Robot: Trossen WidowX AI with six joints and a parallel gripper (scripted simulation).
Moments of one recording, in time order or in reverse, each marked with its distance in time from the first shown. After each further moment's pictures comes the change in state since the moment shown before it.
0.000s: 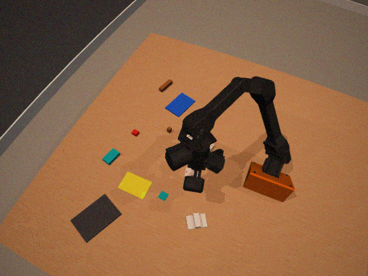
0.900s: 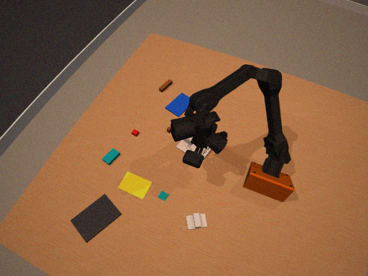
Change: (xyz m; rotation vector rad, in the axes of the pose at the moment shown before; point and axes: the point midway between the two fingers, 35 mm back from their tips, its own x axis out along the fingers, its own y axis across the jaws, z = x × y) arm 0.002 0.090 0.000 0.228 0.003 0.012
